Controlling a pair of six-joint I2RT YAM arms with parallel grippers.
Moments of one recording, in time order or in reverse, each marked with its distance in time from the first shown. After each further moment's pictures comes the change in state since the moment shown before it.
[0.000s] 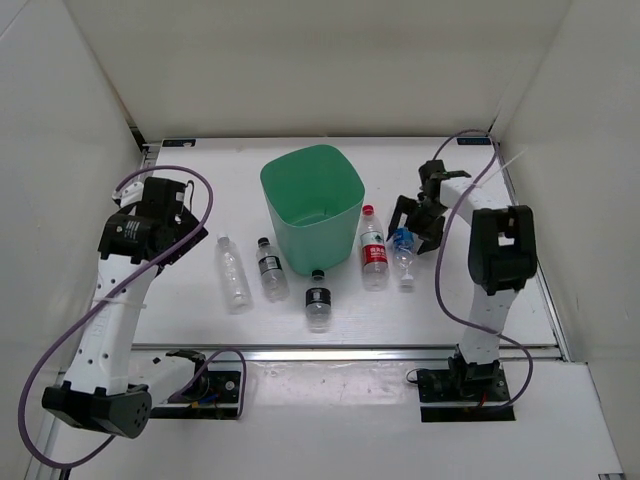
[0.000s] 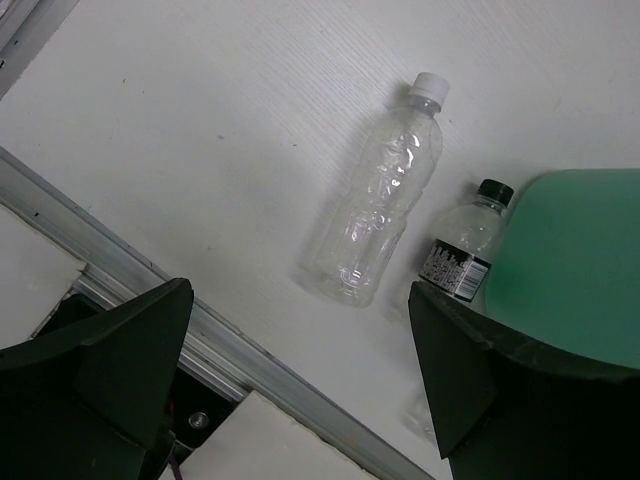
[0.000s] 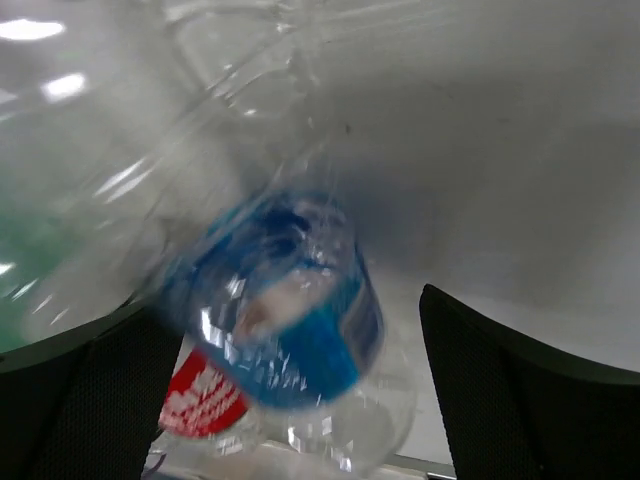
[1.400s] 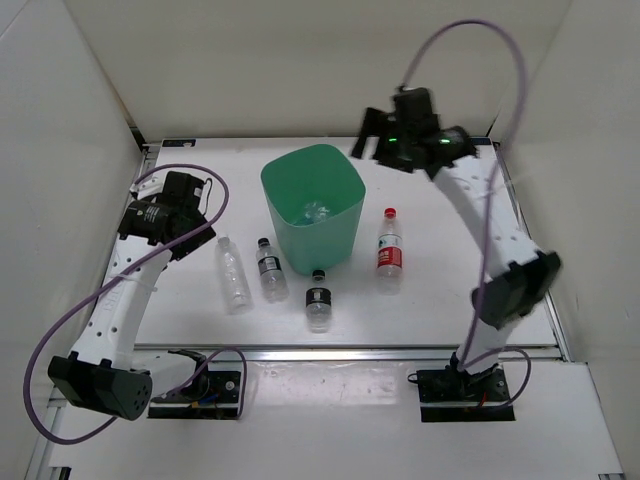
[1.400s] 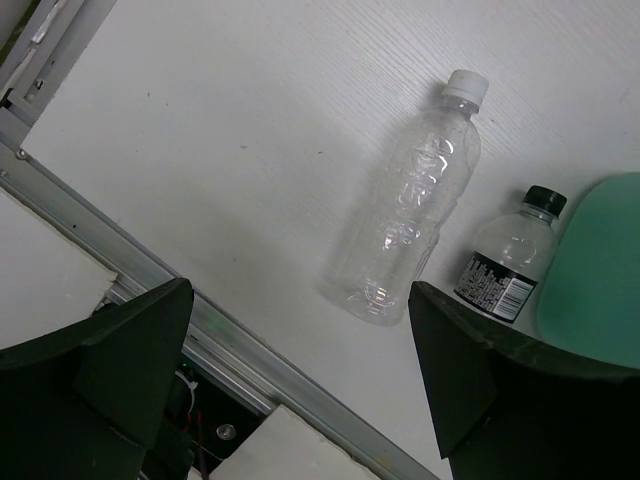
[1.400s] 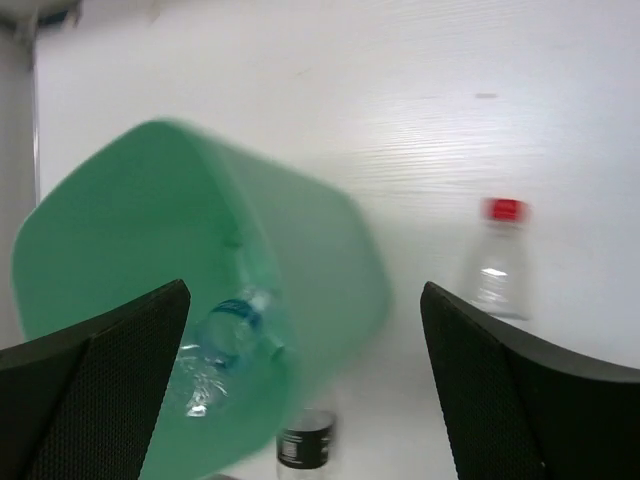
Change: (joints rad) left arm -0.056 0.106 -0.014 0.004 -0.081 0.017; right arm 0.373 -0.156 0.600 -0.022 0.274 0.078
